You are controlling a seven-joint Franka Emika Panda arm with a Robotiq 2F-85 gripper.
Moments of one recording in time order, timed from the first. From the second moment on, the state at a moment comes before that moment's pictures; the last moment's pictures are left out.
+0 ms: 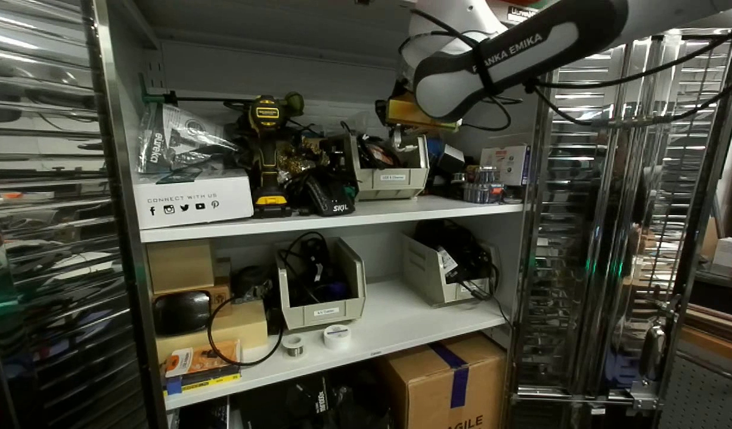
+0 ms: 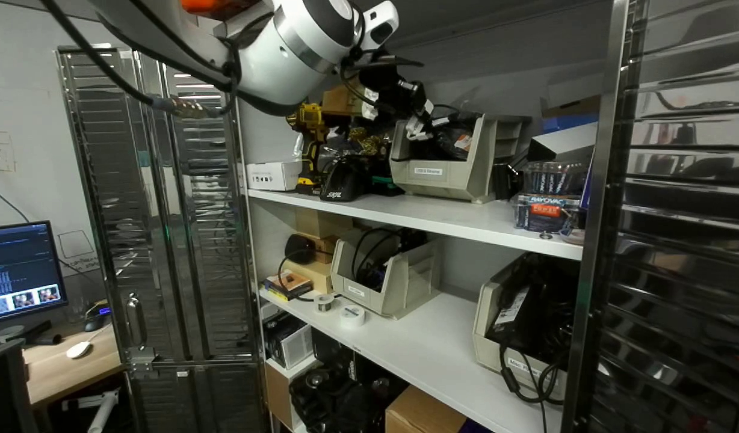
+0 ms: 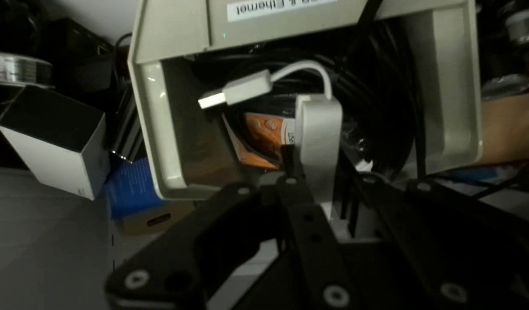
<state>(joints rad) 0.13 0.29 -0.06 -1.40 -0.61 2.58 0.84</state>
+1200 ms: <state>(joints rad) 0.24 0.82 -0.36 -0.64 -0.97 2.42 1.39</state>
